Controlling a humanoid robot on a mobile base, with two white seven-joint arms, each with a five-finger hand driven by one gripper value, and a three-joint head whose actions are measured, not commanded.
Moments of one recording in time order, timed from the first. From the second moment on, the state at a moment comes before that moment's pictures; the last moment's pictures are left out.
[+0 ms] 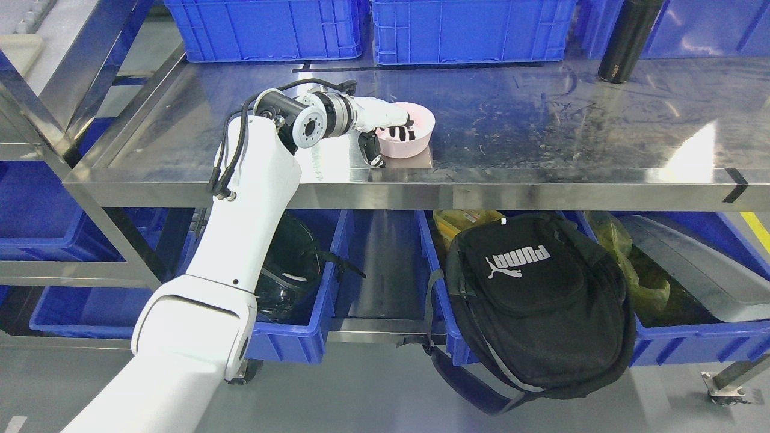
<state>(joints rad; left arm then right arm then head) -0.91 0.01 -0.27 -0.99 -1.10 -0.33 -0.92 0.00 0.00 0.05 0.00 0.05 -0.08 -0.03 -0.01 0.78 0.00</state>
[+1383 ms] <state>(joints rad) -0.89 0.00 -0.06 -1.16 -1.07 -0.60 -0.98 0.00 0.00 0.05 0.00 0.05 -0.08 -0.03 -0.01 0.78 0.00</state>
